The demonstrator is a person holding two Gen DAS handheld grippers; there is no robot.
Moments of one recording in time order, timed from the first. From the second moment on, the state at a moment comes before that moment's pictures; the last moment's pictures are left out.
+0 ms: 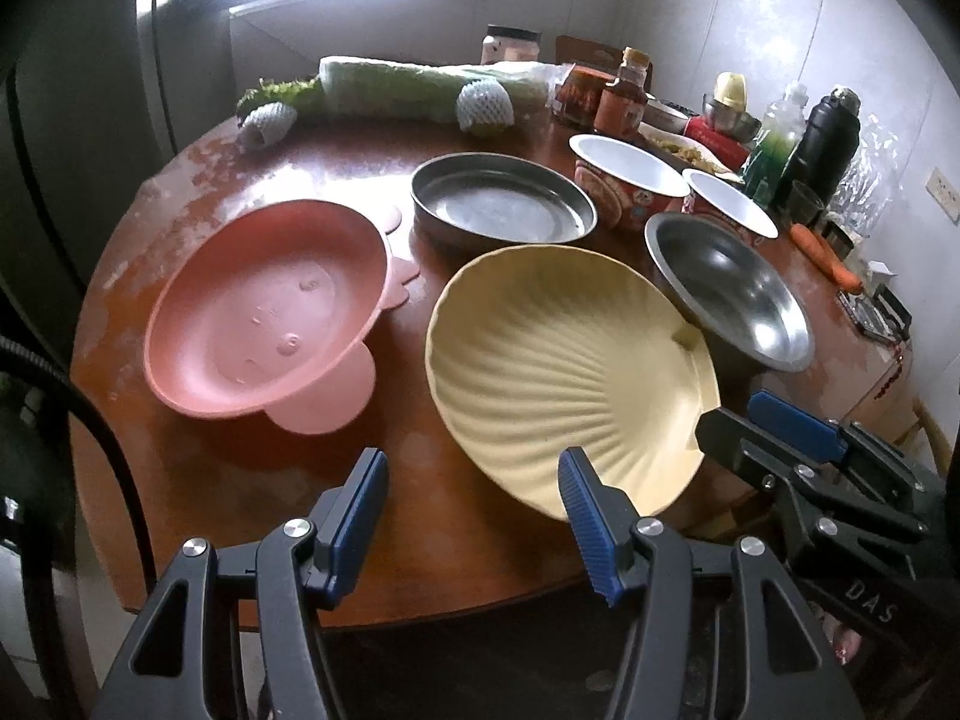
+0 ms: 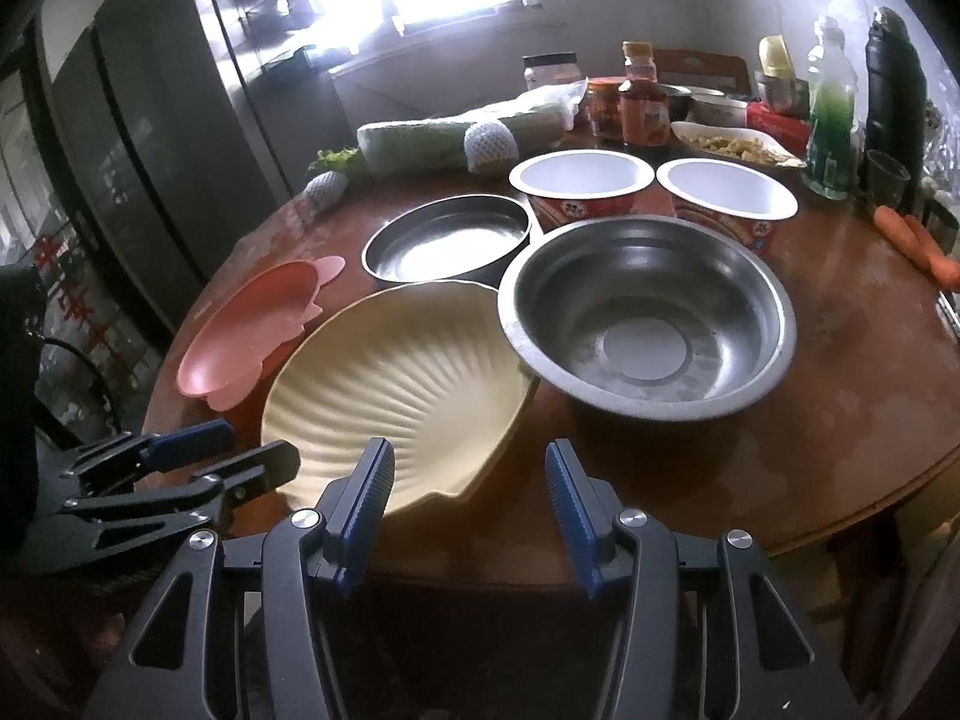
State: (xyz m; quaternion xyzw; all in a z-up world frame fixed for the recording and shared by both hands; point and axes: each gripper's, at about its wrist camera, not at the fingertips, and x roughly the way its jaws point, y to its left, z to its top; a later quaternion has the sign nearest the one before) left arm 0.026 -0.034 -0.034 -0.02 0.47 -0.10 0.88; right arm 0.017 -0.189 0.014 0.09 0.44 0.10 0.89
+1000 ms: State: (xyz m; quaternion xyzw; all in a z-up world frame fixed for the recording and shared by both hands) left arm 0.021 -0.025 -0.023 -0.03 0.42 -0.11 0.90; right arm 0.029 -0.161 0.009 0.04 0.43 0.13 0.89
